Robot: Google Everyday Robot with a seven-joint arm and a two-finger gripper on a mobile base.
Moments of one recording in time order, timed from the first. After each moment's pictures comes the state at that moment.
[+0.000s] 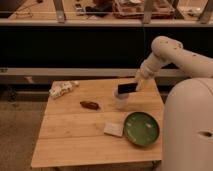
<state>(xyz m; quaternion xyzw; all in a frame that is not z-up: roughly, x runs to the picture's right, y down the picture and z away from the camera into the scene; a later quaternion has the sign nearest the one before) 0.185 -0.037 0.797 -0.29 -0.15 0.05 0.94</state>
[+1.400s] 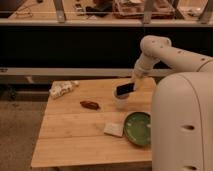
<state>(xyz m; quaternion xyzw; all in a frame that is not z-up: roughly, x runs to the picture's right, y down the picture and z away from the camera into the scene) 0.172 -0.040 0.808 -0.29 -0.10 0.00 0.95</state>
